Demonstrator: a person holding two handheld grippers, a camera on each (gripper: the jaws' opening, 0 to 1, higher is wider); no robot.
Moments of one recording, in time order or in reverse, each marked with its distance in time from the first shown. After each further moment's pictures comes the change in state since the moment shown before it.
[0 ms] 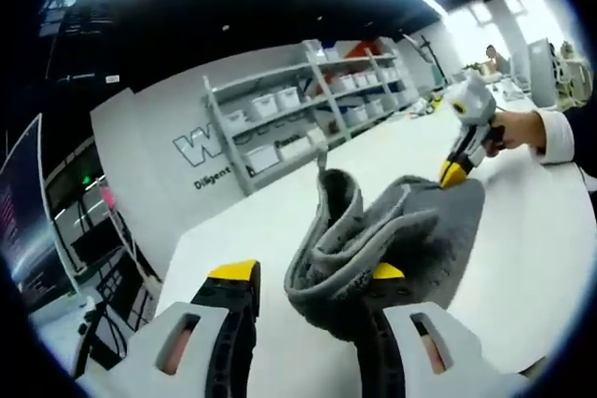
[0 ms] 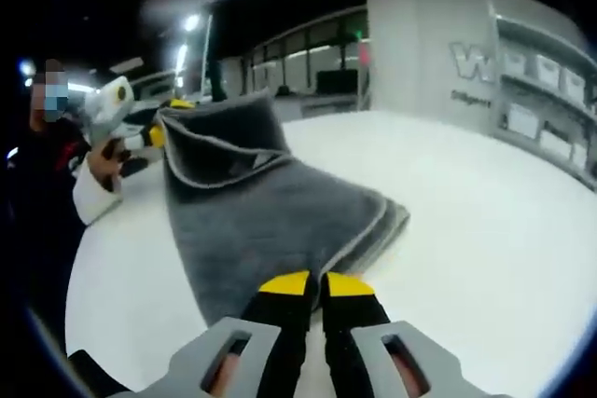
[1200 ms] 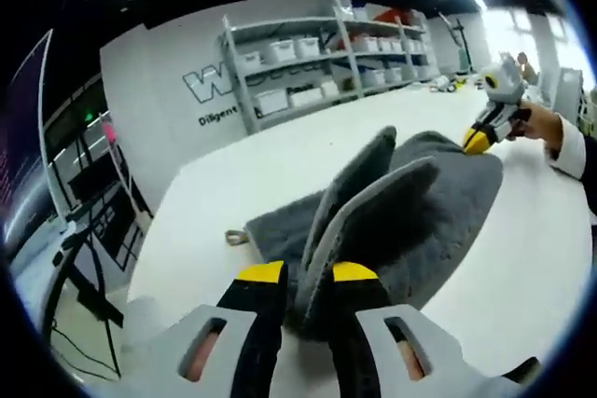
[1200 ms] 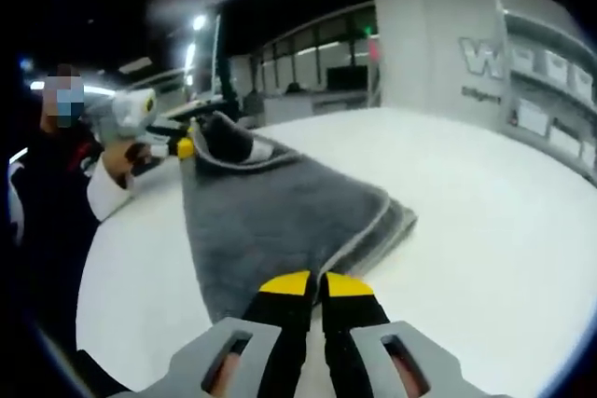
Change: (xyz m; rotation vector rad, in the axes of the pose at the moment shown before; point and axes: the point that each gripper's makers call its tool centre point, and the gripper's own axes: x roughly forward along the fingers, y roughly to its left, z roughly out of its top) left arm 0.001 0.009 -0.063 -0.153 0.260 0.001; right arm -0.007 -0.008 0.003 0.002 0.021 0.060
